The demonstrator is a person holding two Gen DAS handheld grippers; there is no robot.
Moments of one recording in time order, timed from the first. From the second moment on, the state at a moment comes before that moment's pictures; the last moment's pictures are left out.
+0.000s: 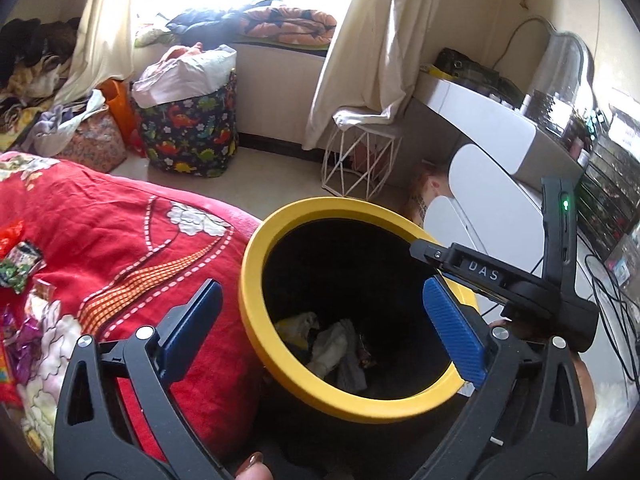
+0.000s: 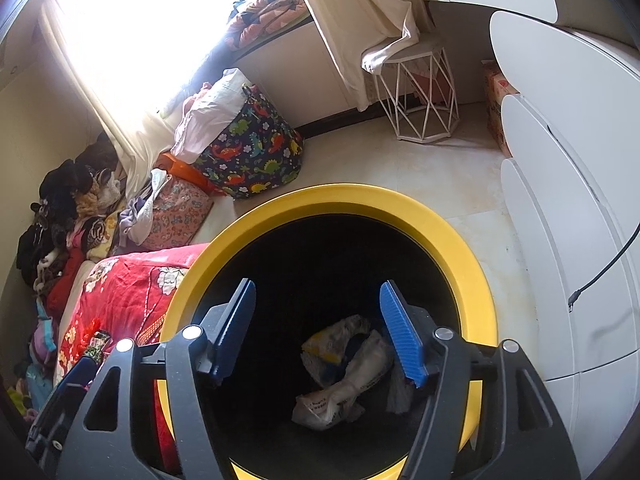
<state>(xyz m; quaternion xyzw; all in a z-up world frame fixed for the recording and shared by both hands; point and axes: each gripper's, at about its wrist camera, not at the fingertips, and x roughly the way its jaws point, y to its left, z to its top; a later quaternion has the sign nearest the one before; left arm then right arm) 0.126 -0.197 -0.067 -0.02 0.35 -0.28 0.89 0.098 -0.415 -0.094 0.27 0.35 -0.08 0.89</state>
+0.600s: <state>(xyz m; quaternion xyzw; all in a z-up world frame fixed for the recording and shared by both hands) 0.116 -0.160 -0.049 -0.05 0.33 -0.26 0.91 0.094 -0.399 -0.081 0.25 0.34 -0.08 0.90</state>
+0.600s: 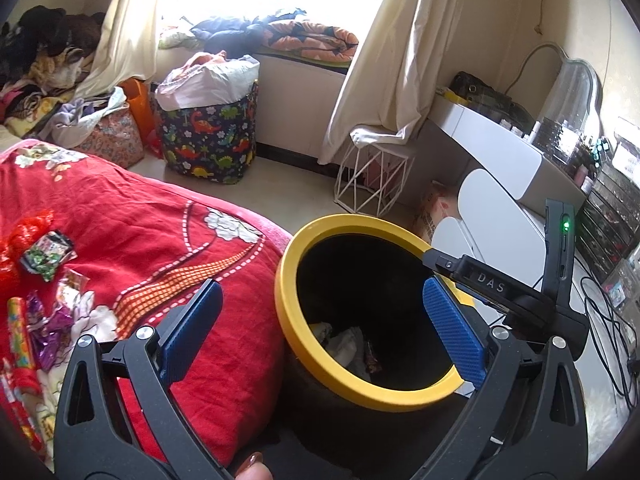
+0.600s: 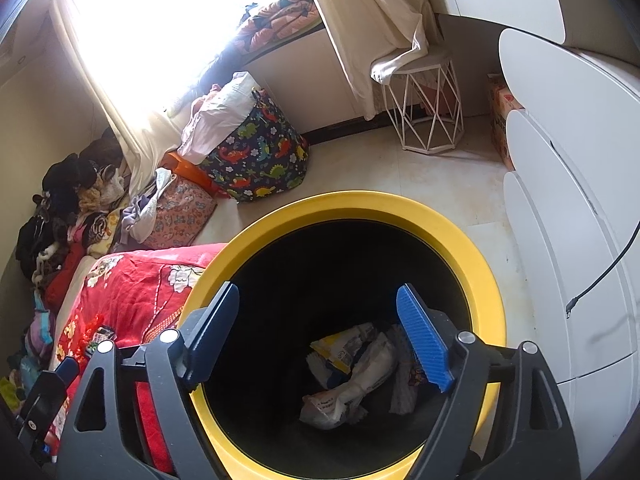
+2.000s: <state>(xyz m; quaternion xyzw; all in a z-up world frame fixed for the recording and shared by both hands) 0.108 -0.043 -0.019 -0.07 0.27 -0.15 0.95 0.087 -0.285 -0.030 0.15 0.30 0.02 0.94</state>
